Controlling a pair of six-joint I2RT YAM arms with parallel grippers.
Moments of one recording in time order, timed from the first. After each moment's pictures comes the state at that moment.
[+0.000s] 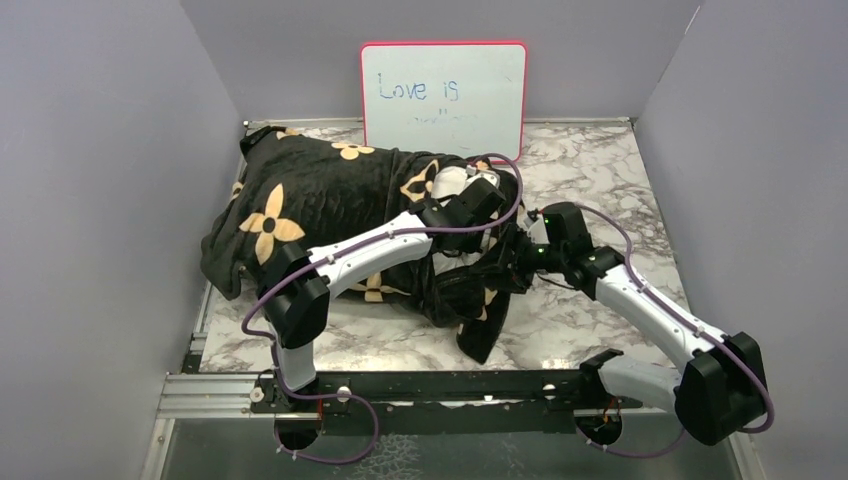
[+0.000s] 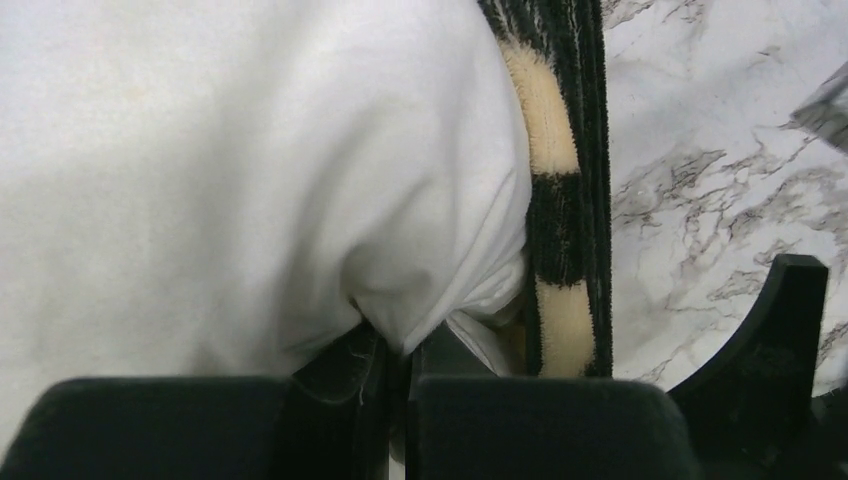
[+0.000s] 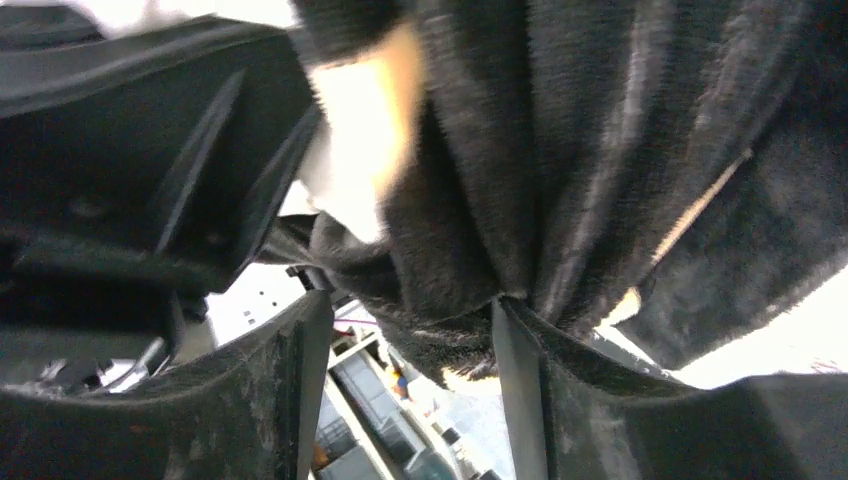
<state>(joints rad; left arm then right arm) -0.94 1.81 1.56 -0.63 -0.25 -0.50 0.44 1.11 0.71 -0.34 -0.60 1.03</state>
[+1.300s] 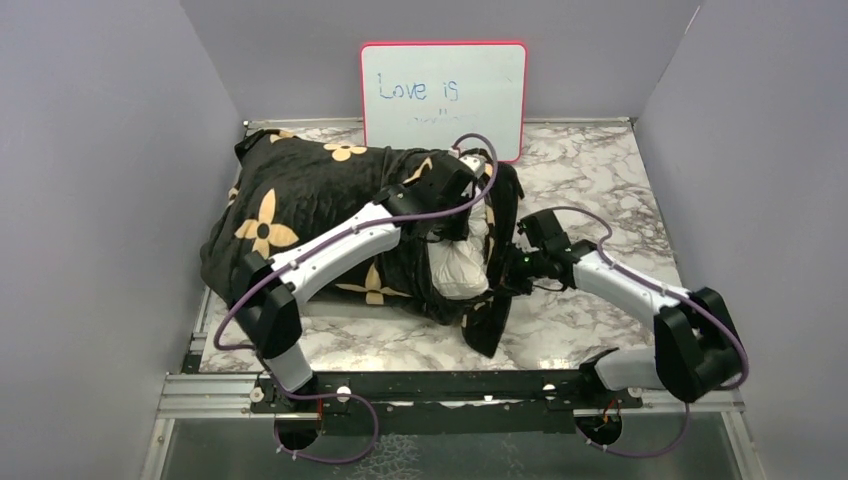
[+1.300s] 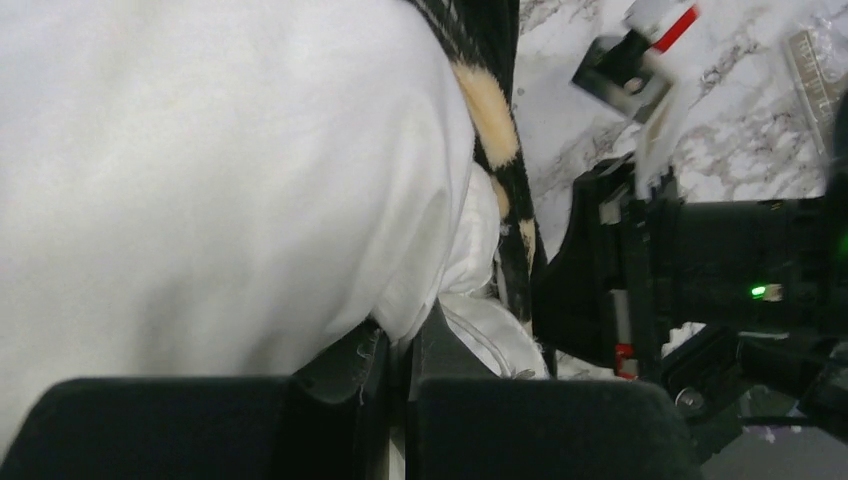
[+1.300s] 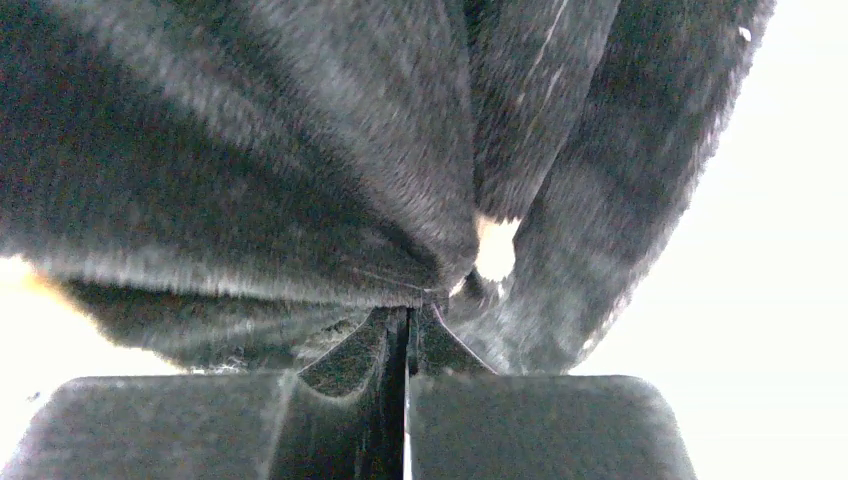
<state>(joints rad) -0.84 1.72 1.58 -0.67 -0.04 -0.40 0.45 1.37 0.70 -0.39 -0.40 0.80</state>
